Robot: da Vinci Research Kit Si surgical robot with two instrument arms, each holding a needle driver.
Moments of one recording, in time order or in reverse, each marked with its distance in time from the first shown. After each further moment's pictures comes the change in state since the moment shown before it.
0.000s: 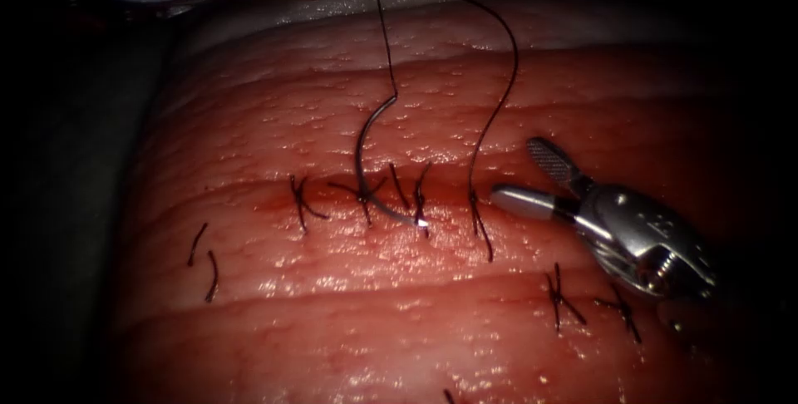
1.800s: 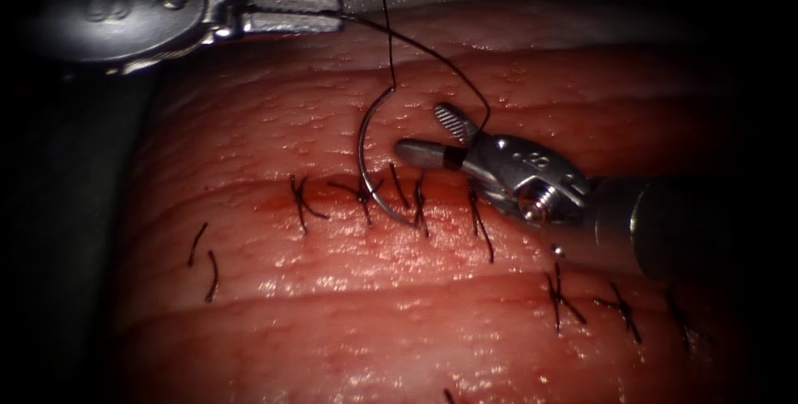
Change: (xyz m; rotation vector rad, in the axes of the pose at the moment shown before) right arm -0.001 -0.002 0.011 -0.079 -0.023 -0.024; left arm 0.010 0.007 -0.004 0.060 0.023 0.064
